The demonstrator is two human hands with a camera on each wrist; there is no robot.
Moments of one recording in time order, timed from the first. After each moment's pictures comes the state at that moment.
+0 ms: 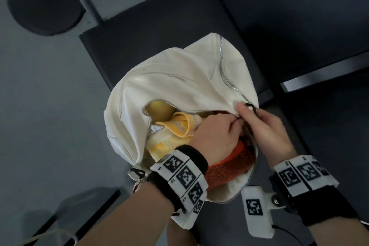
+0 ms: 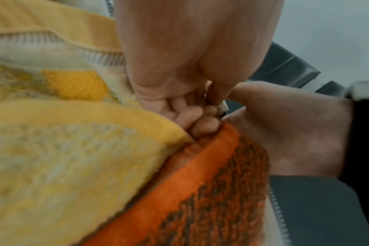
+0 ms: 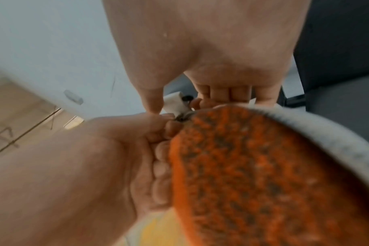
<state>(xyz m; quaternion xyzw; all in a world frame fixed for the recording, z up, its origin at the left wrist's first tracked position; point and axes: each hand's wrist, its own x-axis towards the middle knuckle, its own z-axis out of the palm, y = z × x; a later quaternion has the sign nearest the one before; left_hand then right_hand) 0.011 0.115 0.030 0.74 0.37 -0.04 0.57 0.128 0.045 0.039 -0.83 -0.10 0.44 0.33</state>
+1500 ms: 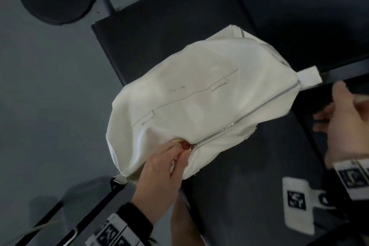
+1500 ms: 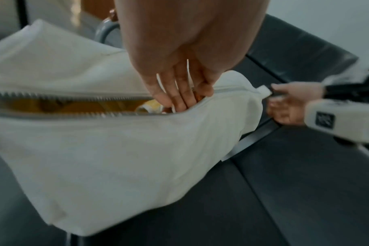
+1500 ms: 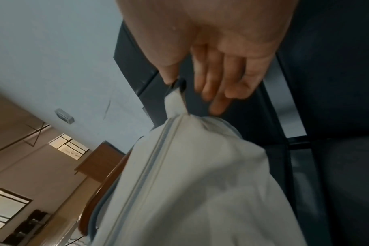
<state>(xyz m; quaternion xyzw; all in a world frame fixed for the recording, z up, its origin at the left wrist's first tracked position) -0.131 0.081 0.034 0.71 0.48 0.11 0.50 0.170 0.039 0.075 -0.88 -0.04 0.20 0.44</state>
